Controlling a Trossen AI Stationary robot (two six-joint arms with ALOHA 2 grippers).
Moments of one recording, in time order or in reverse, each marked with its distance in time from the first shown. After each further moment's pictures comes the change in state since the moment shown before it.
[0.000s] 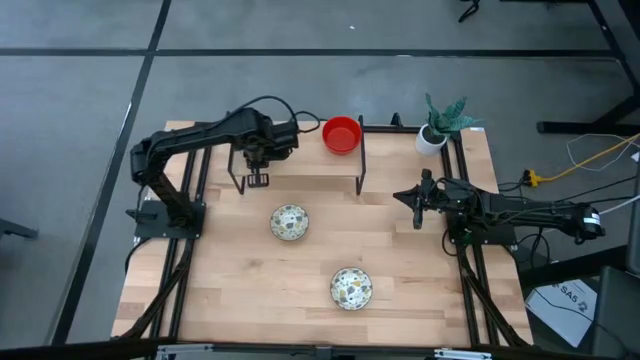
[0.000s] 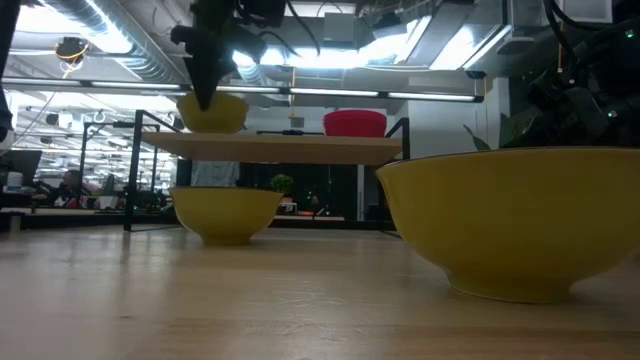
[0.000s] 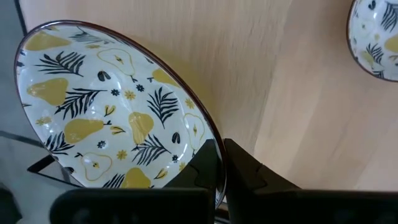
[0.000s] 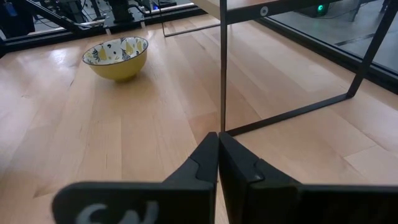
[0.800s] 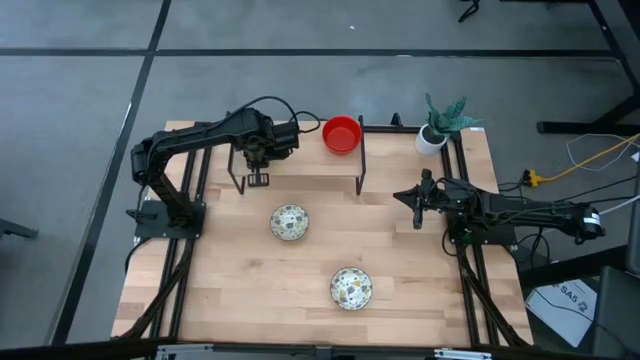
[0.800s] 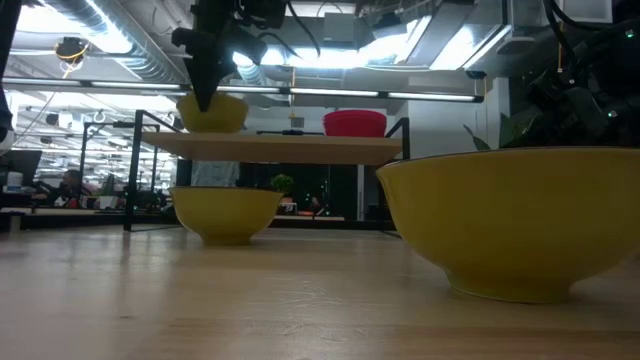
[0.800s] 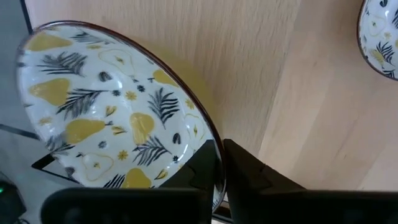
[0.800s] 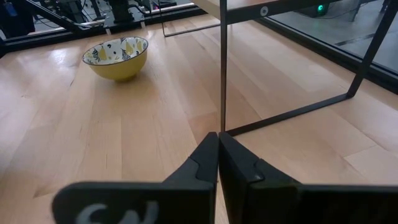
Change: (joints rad) left arm 0.000 0.008 0.000 -0.004 -0.017 -0.009; right arm 0.000 0.000 0.000 0.000 0.000 0.000
